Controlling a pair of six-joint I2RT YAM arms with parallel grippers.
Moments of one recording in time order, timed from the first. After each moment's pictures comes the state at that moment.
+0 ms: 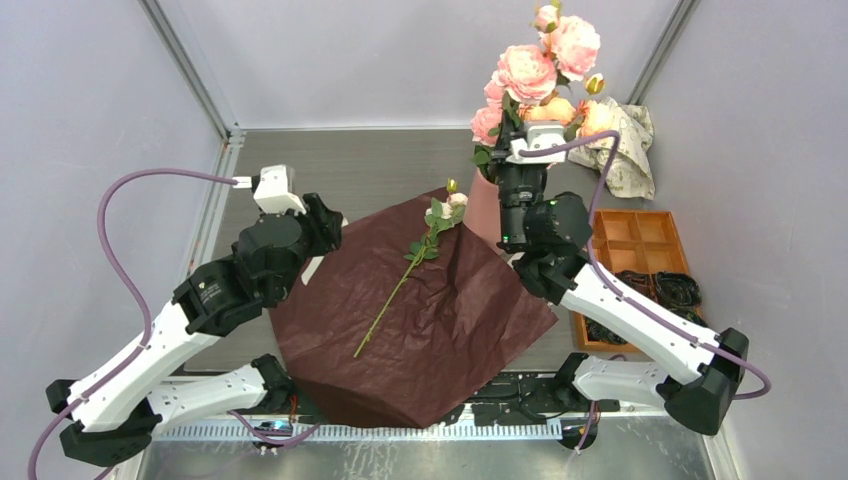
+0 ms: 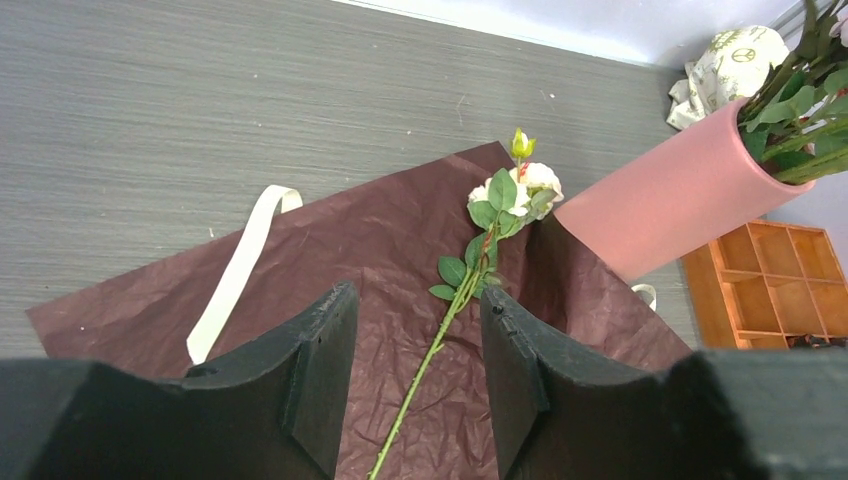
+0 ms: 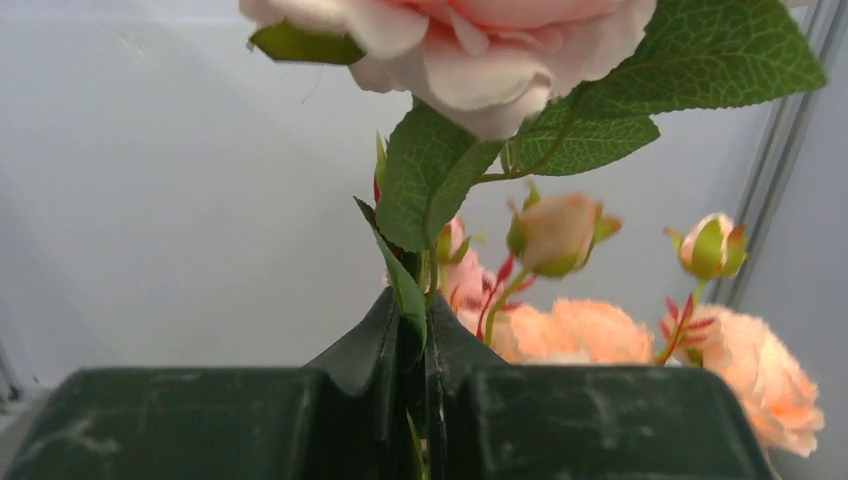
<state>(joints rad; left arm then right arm) -0.92 0.86 1.19 -0.67 -0.72 -0.57 0.86 1.12 1.11 0.70 0.72 -0.47</state>
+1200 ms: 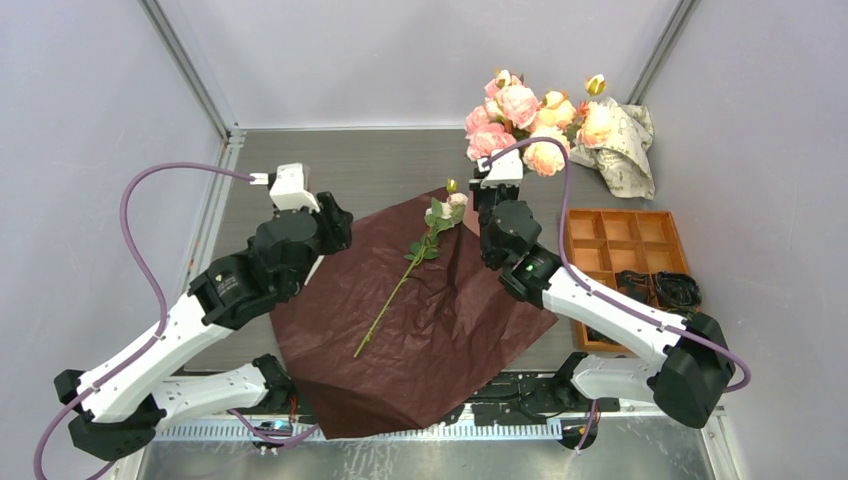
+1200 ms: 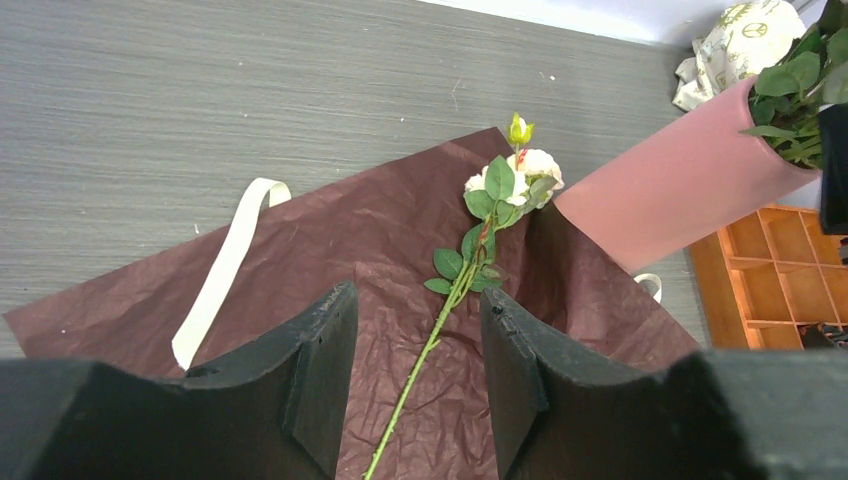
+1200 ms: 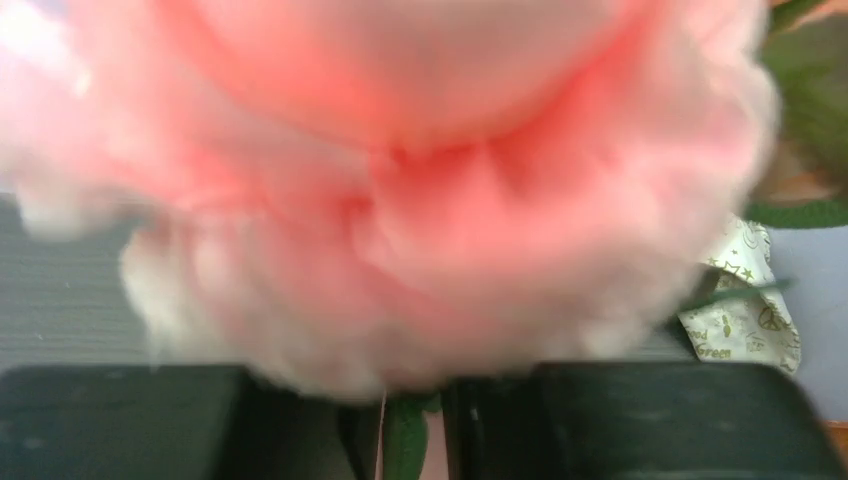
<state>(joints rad) -0.92 0.91 1.17 -0.63 -0.70 -0.57 0.81 1.18 0.87 0.50 0.83 -0.21</state>
